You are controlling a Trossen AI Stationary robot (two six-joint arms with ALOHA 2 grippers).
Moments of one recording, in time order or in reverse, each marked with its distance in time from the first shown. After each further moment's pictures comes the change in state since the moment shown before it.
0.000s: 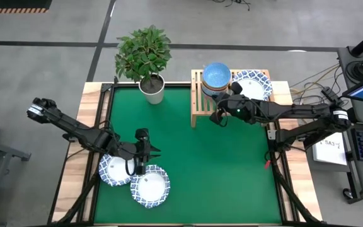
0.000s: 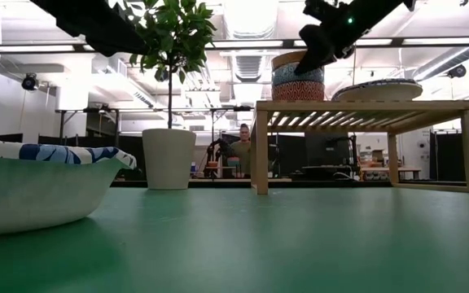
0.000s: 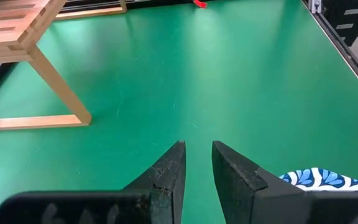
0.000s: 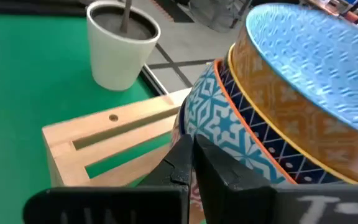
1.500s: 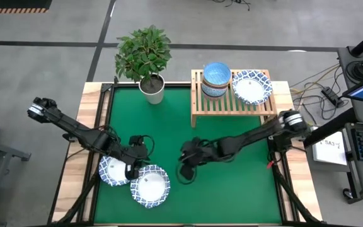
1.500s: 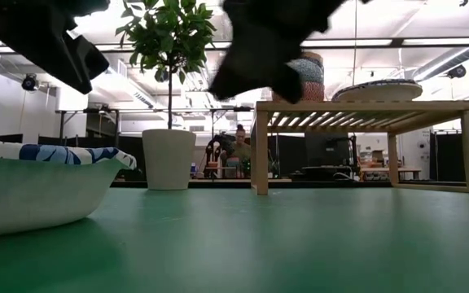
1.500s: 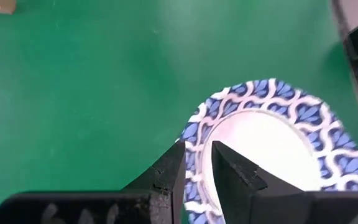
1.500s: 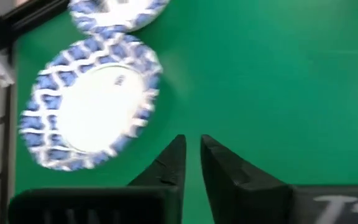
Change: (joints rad) left arm -0.025 0.000 0.000 -0.268 0.221 -0.247; right arm 0.422 0.605 0.346 -0.001 -0.367 0.744
